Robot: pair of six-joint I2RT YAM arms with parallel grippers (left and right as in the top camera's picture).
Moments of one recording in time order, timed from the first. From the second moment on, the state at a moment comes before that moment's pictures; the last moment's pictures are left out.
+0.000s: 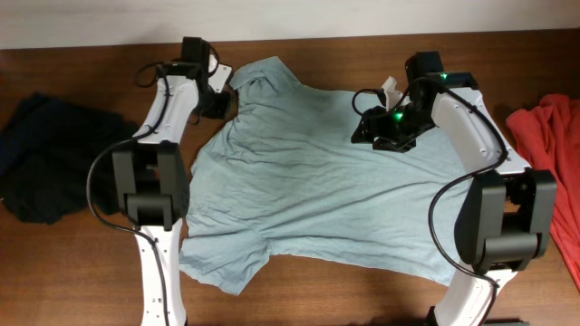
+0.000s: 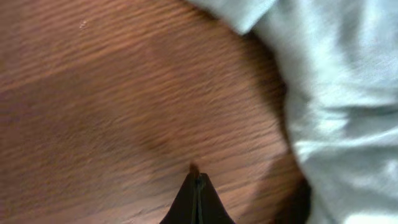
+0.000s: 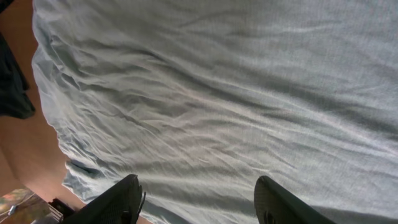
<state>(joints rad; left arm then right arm) -0.08 2.50 2.14 -0.90 0.10 0.24 0.04 2.00 1.62 -1.07 -0.54 0.14</state>
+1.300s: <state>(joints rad) 0.09 2.56 2.42 -1.34 0.27 0.11 0.01 2.00 1.56 -1.09 -0.24 0.23</state>
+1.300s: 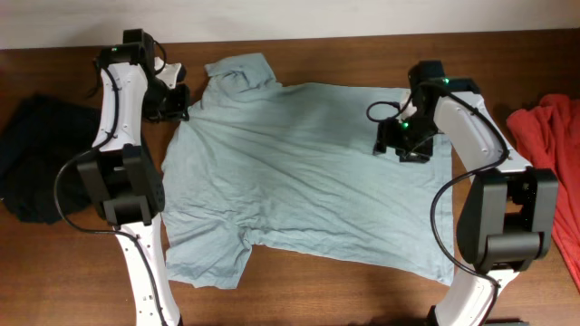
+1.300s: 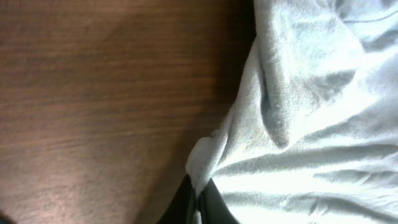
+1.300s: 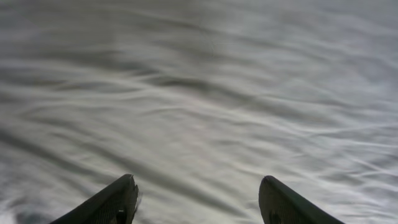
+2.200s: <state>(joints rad) 0.08 2.56 2.42 -1.39 0.09 0.09 -0.19 1.94 1.21 -0.90 0.00 0.47</state>
